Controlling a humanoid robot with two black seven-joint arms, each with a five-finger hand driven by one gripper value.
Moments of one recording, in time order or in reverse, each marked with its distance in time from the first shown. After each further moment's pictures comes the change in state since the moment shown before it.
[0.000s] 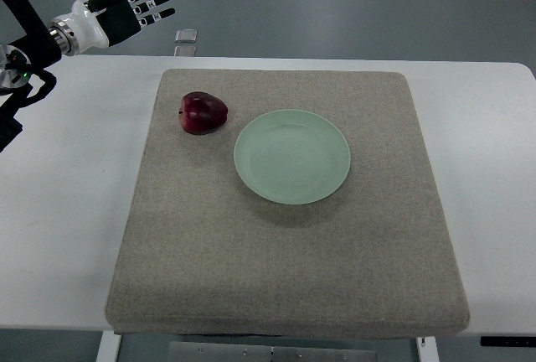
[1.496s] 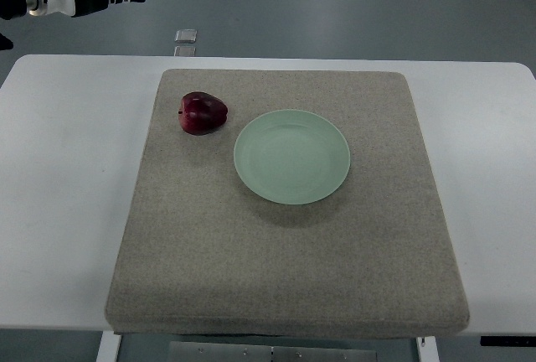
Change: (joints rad) left arm -0.157 0.083 0.015 -0.020 0.690 -0.093 -0.021; right arm 0.000 0.000 0.000 0.000 0.000 0.000 0.000
